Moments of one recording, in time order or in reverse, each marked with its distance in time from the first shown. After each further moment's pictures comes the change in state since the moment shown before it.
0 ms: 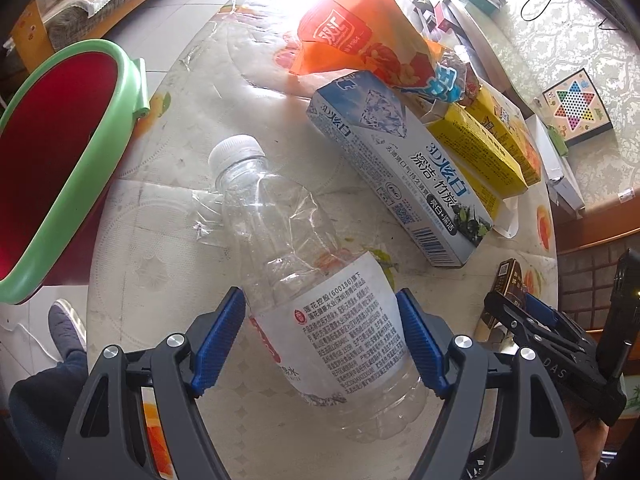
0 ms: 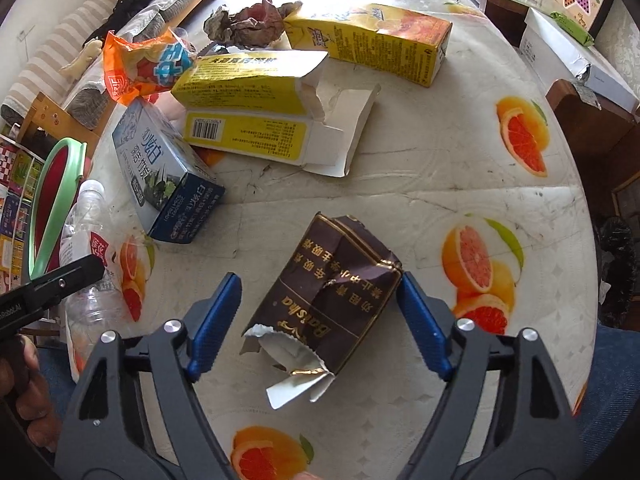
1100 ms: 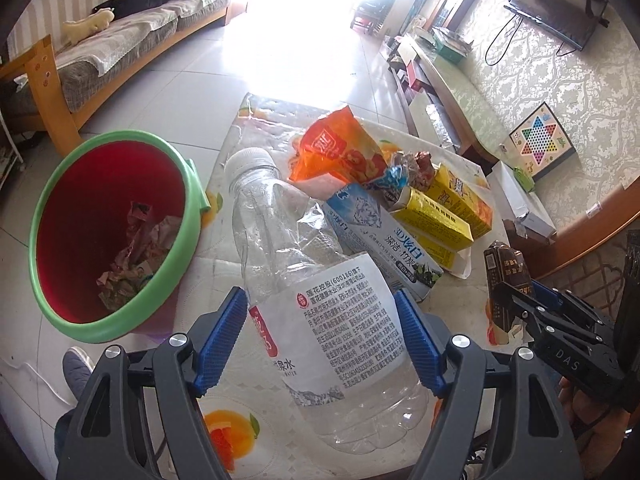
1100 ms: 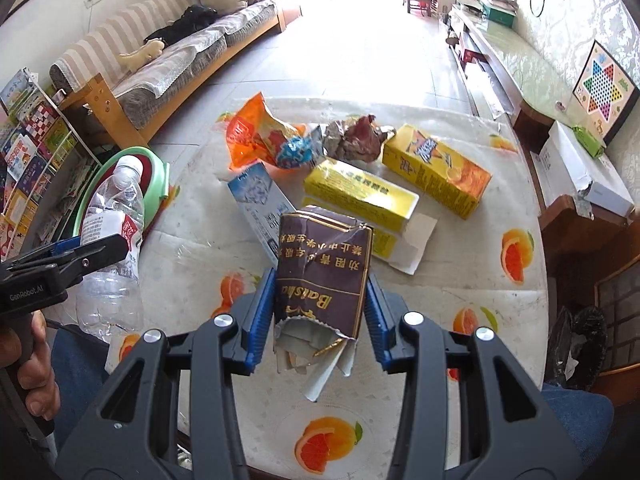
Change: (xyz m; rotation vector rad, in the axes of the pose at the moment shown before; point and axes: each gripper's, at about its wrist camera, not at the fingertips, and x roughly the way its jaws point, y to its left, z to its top) left arm -0.116 0.034 -0.004 0.060 -0.257 -0.038; right arm -0.102 0.080 0.020 -0.220 -0.200 0.021
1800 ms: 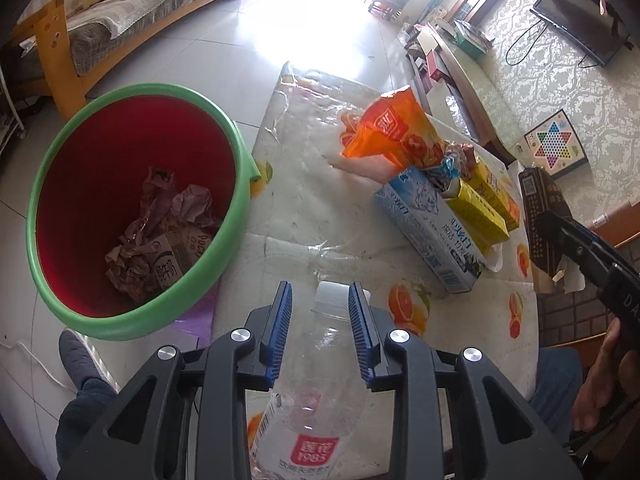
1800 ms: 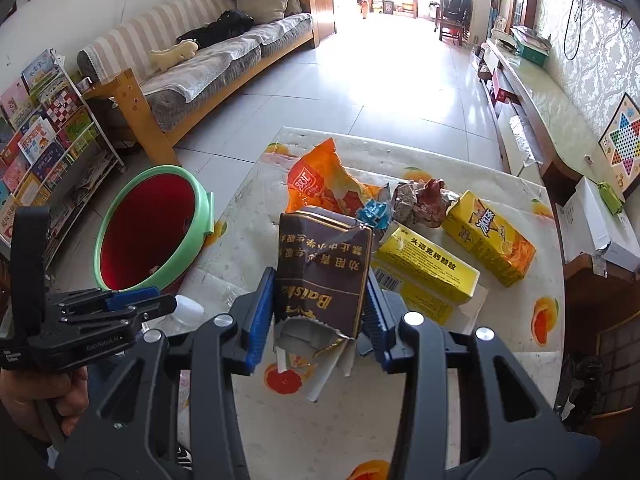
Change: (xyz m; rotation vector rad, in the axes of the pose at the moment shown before) left arm 0.031 0.060 -0.009 -0.067 0.109 -0.015; right arm 0.007 0.067 0.041 -0.095 -0.048 0.036
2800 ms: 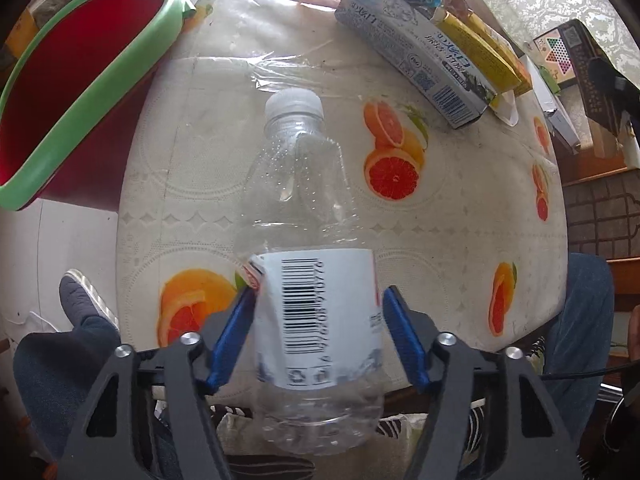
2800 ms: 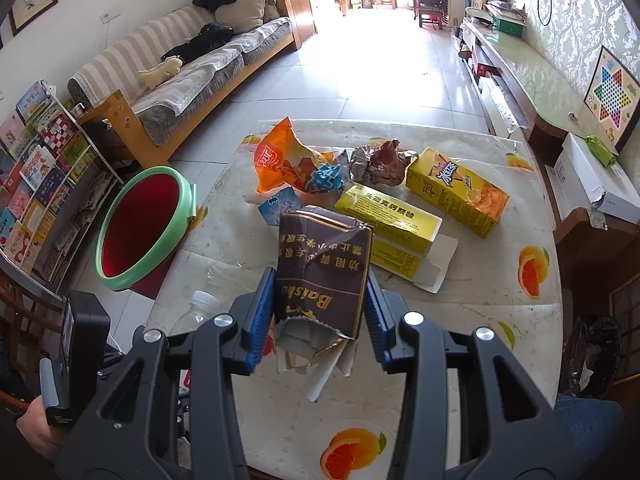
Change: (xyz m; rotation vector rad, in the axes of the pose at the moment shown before) left arm 0.051 -0.037 -0.083 0.063 0.314 0.041; right arm -0.021 -0.050 -0.044 0.110 -0.013 0.029
